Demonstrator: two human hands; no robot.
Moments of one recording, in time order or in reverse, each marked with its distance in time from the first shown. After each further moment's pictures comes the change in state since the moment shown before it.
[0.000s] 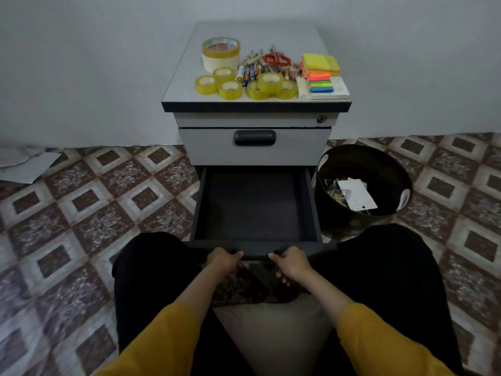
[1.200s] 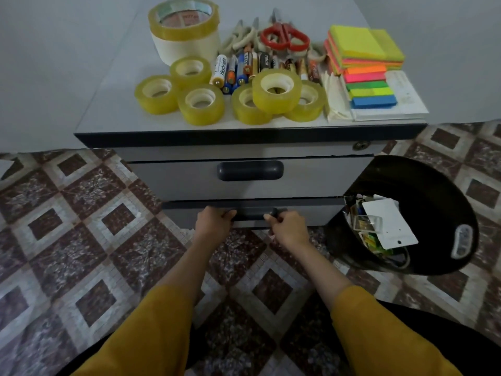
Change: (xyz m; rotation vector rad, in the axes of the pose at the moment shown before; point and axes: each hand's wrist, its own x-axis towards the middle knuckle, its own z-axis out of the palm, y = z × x) left_hand 0.170 0.148 -0.047 0.076 0.231 0.325; right_hand 0.192 -0.101 -0.061 0.028 0.242 -0.124
